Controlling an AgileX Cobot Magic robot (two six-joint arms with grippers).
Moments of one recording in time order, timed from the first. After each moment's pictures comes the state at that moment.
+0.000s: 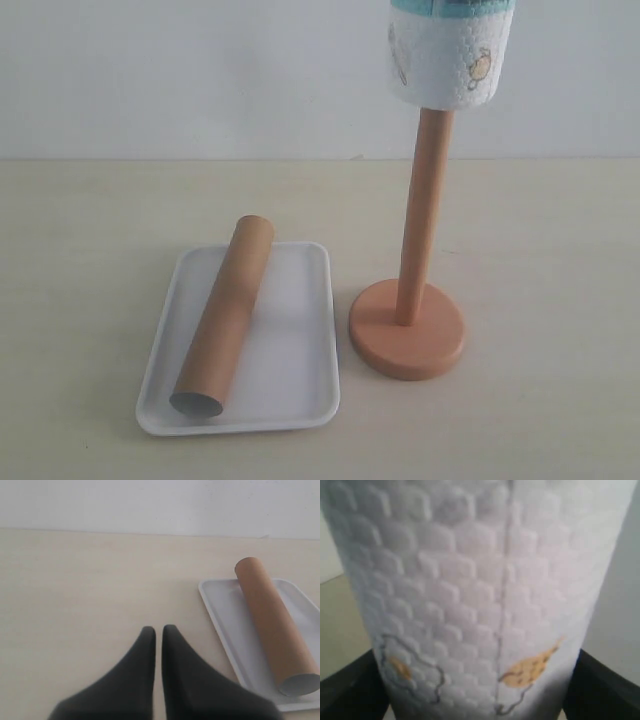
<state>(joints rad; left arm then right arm) -0.10 0.00 0.00 0.04 0.34 -0.13 0.41 1.23 -1.29 0.59 0.46 -0.59</state>
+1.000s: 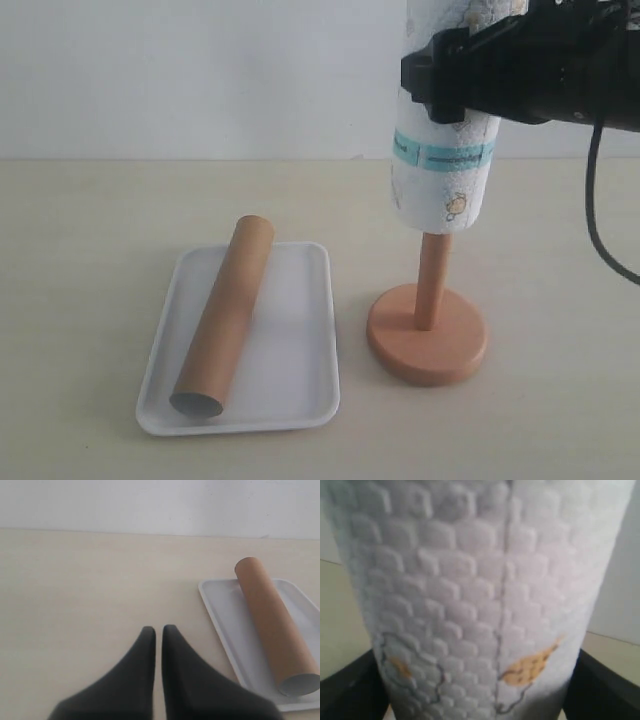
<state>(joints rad) -0.10 0.00 0.00 0.04 0.34 -0.13 0.51 1.27 -0.88 0.60 -0.03 -0.54</state>
